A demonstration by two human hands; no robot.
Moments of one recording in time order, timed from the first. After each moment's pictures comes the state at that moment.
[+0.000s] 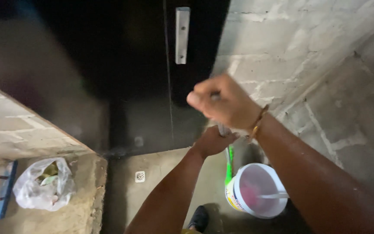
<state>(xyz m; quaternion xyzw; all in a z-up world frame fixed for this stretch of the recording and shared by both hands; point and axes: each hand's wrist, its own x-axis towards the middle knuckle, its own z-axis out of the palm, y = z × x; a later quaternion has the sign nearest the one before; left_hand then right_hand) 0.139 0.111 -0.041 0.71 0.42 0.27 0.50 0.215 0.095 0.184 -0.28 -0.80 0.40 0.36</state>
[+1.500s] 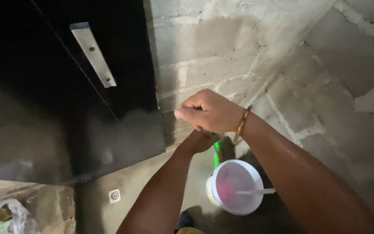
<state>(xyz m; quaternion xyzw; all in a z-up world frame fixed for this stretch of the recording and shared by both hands) 0.266 0.205 -0.123 0.75 0.23 0.34 0.51 0.330 0.158 0.156 -0.42 -0.78 0.41 0.21</state>
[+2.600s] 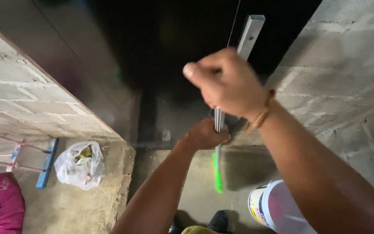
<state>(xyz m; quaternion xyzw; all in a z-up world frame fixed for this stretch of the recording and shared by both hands) -0.015 0.155 0.011 0.69 0.54 0.20 0.44 0.090 0.166 0.207 -0.23 -0.83 0.37 0.36</state>
